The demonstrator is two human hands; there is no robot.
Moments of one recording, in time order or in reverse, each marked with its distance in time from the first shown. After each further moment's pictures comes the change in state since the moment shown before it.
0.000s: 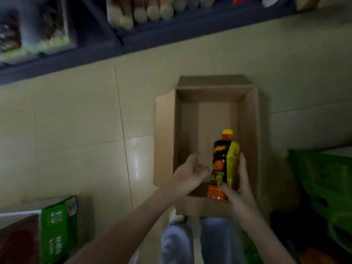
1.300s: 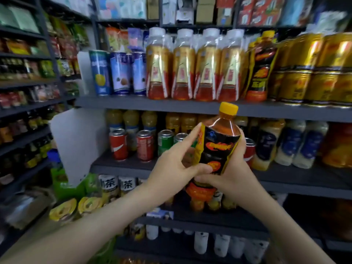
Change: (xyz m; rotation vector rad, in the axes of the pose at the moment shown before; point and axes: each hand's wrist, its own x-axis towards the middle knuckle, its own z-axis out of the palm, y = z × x) left_hand -0.824 0.062 0.501 0.616 -0.784 1.760; right_hand -0.995 -0.009 -0.215 -0.180 1.330 -0.854
